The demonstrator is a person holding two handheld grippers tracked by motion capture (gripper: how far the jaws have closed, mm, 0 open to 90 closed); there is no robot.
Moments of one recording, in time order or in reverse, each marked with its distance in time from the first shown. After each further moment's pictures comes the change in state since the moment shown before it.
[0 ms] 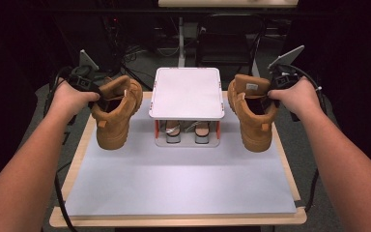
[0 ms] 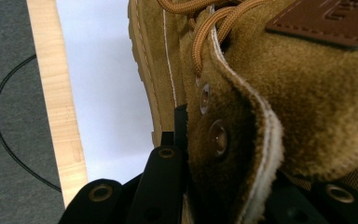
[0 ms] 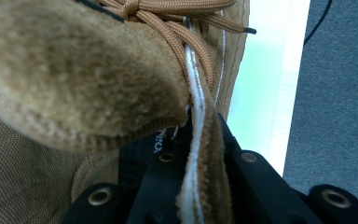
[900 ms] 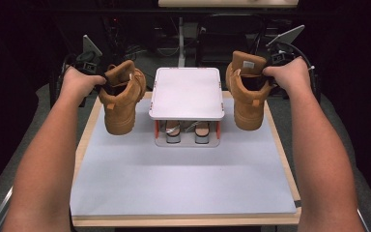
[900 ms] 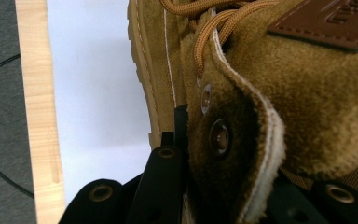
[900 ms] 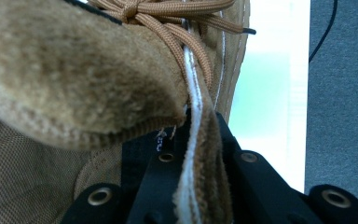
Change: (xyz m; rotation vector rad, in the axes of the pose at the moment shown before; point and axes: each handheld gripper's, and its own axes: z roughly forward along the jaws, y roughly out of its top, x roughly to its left) left arm -0.003 0.041 0.003 -0.029 -0.042 -0.106; right arm 0.007 0.050 -0.015 -0.051 0.034 0.109
